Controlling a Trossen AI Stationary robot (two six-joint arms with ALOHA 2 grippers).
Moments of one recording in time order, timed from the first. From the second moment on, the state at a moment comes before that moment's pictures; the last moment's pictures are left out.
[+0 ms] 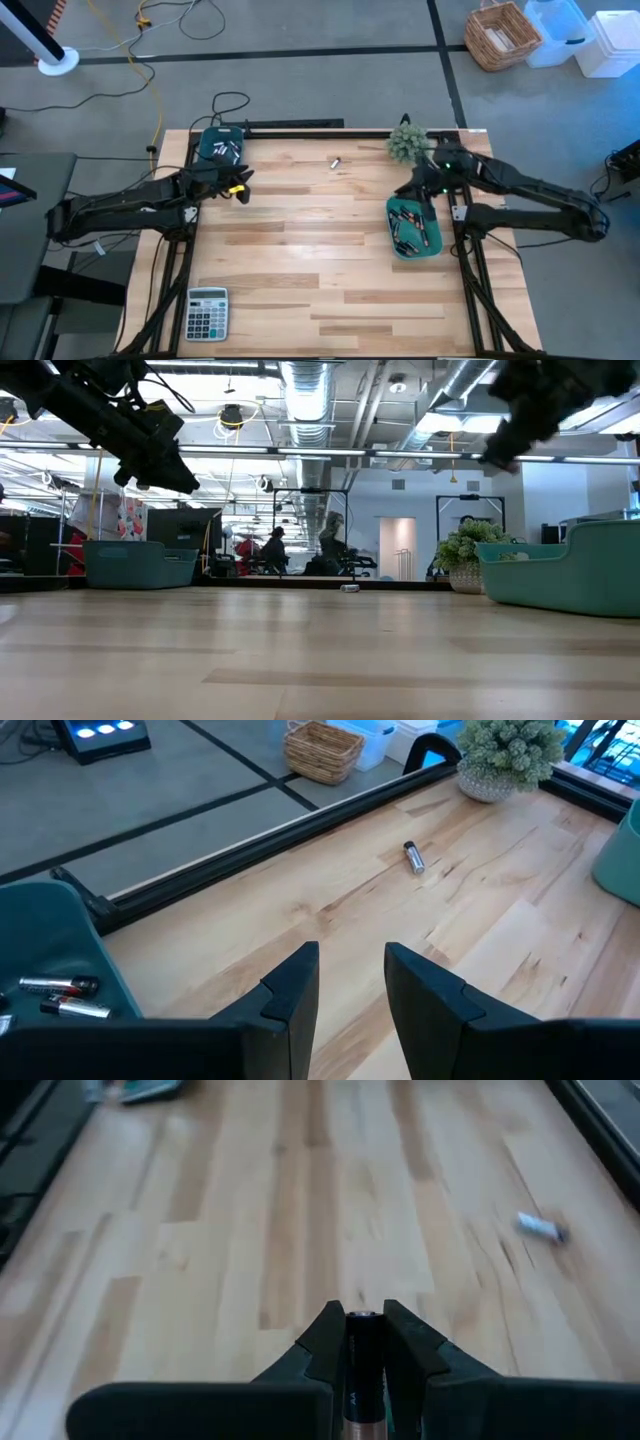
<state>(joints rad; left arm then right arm) 0.33 0.66 0.44 -0.21 -0.42 -0.30 -0.42 0.75 0.70 -0.61 -0.36 -0.17</state>
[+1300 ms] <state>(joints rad) 0.44 1.92 0.92 0.54 -0.16 -0.24 -0.23 0.69 0.55 -0.58 -0.02 0.18</state>
